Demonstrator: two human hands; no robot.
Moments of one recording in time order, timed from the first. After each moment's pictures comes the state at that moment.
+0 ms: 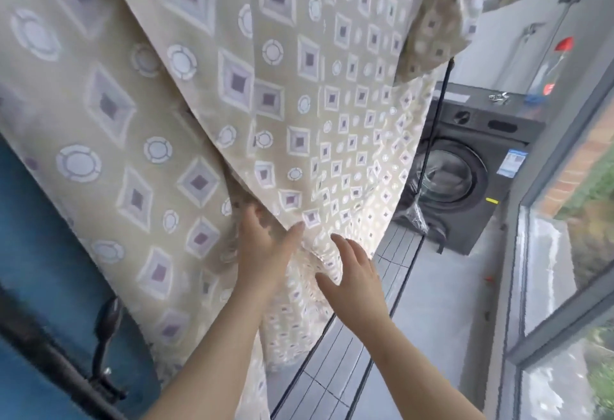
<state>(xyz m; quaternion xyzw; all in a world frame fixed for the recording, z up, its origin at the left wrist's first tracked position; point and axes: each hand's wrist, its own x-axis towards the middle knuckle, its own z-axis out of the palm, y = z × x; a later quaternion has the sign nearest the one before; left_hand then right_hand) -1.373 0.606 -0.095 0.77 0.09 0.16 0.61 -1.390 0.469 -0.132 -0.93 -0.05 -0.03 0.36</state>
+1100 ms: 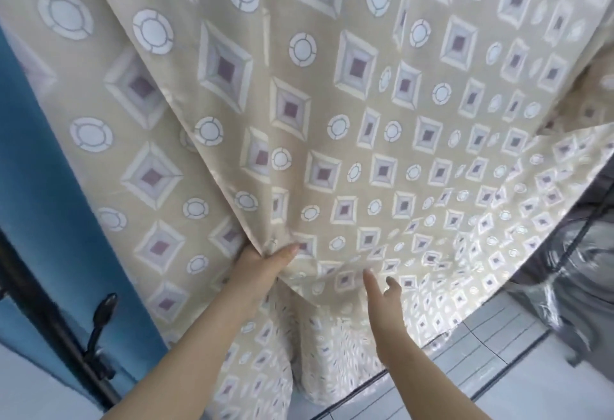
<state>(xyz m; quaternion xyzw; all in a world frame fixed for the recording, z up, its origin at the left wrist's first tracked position) -1.347 0.622 -0.100 0.65 0.26 0.22 0.68 -1.263 0.466 -0.165 -0.71 0.06 0.23 0.66</state>
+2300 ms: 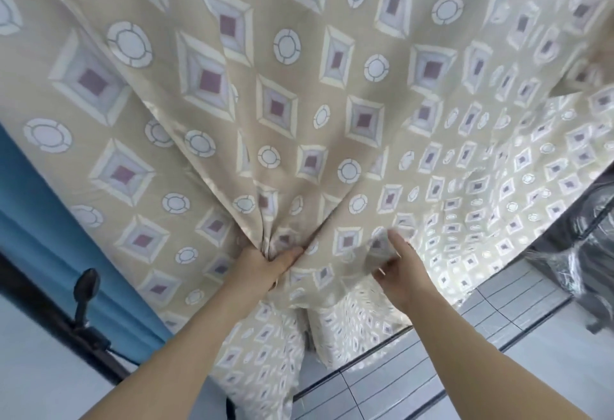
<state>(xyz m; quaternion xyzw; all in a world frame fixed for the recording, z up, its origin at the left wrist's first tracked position) -1.359 0.622 -0.118 0.74 0.33 0.18 0.57 -1.214 0.460 -0.177 -0.47 0.11 0.33 0.82</state>
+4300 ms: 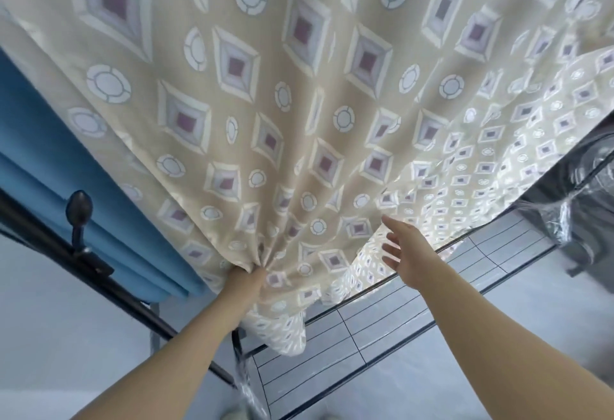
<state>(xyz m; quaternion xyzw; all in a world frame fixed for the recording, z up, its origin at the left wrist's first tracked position) -1.421 0.606 -0.221 0.68 0.51 0.00 0.53 -1.235 0.425 -0.235 -0.63 0.14 0.36 0.67</state>
